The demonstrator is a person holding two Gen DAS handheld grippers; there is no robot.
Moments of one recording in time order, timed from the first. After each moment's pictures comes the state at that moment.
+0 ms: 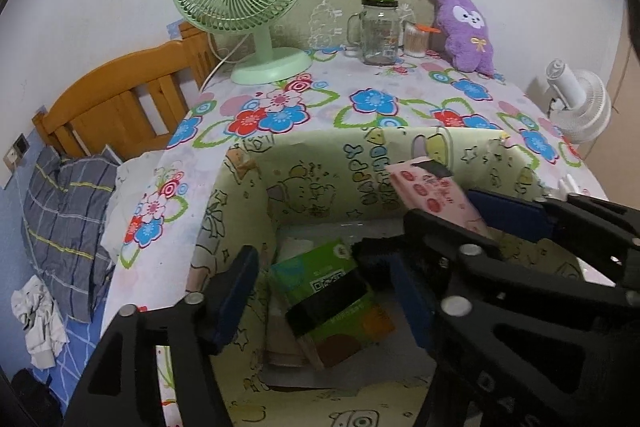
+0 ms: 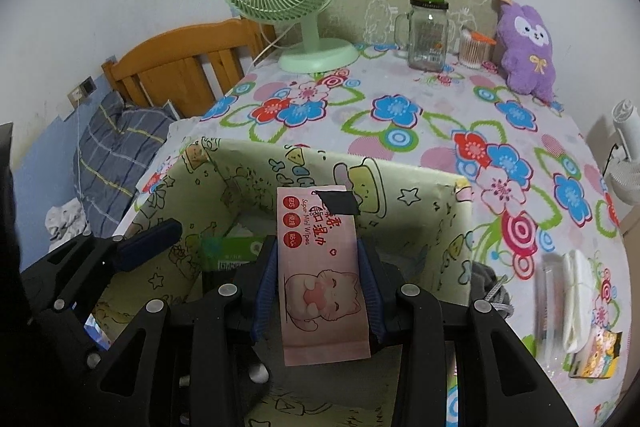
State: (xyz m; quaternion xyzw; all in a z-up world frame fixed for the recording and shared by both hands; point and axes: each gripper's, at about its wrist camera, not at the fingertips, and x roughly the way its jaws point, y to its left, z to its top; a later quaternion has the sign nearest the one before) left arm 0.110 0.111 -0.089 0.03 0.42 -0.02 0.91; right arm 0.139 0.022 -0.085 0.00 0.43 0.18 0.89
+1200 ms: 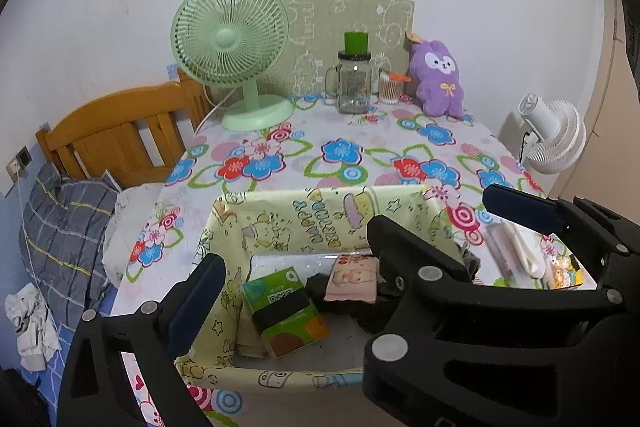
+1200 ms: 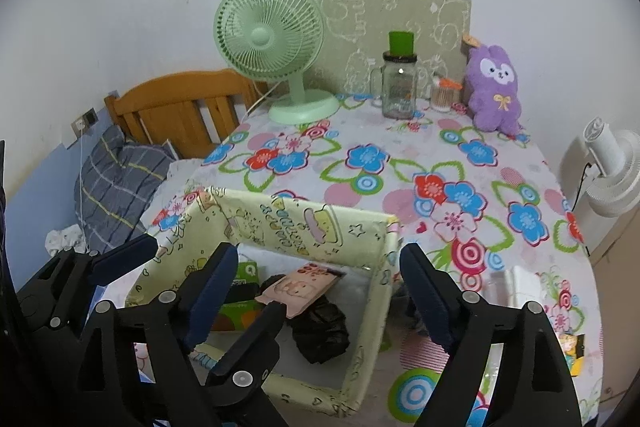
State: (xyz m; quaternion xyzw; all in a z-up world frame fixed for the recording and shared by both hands) left arm 0.075 0.077 -0.036 0.02 0.36 -0.03 0.93; right arm 0.103 -0.017 -0.029 0.01 0.35 0.16 0.92
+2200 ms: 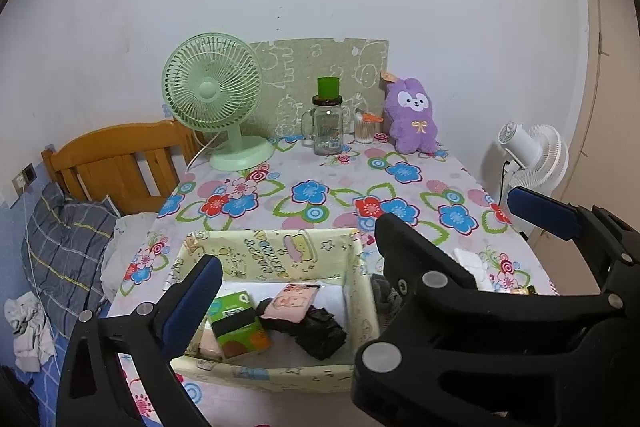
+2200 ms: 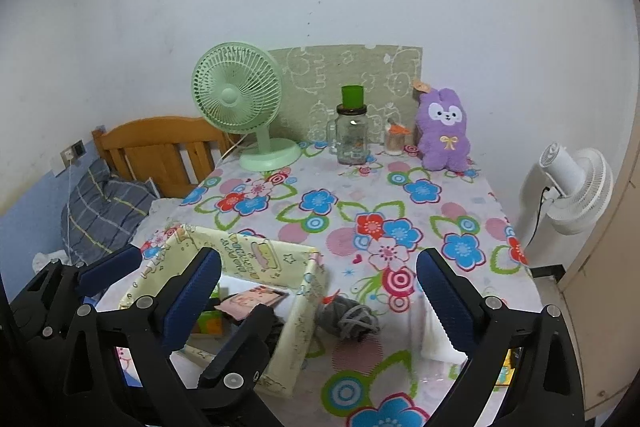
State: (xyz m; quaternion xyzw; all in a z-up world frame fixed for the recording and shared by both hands) left arm 0.046 0.017 0.003 0.02 0.30 -0.03 0.95; right arm 0.065 -0.082 0.013 0.01 0.28 0.12 0.95
